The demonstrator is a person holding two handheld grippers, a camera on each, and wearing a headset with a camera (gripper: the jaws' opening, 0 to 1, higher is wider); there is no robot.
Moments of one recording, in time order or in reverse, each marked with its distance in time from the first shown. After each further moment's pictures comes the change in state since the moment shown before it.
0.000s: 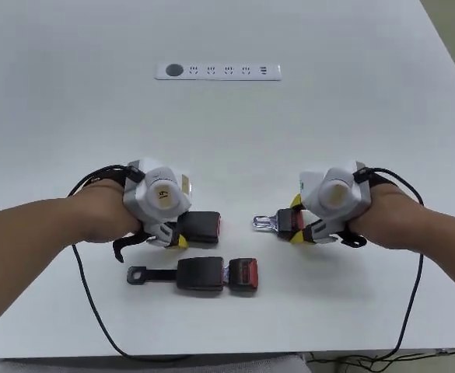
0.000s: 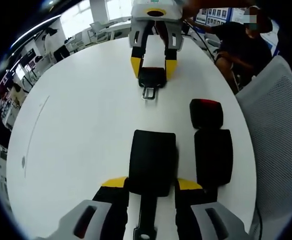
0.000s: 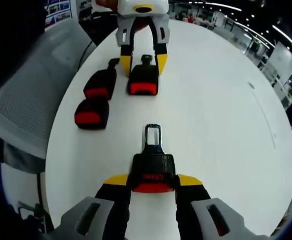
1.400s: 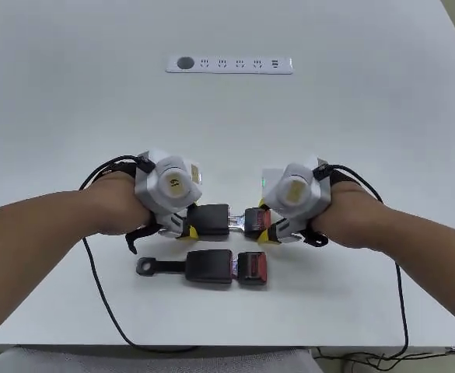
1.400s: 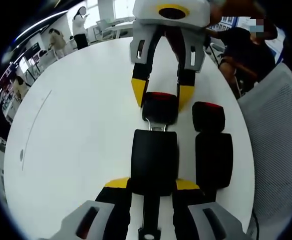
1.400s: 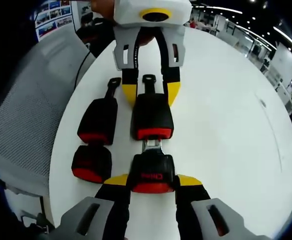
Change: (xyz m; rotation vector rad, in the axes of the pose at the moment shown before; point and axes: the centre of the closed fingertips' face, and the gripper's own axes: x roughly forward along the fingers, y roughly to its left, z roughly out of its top) left arm 0.003 0.000 0.000 -0.045 -0.011 -0.003; right arm 0.034 0.018 0.074 0.000 -0.052 0.028
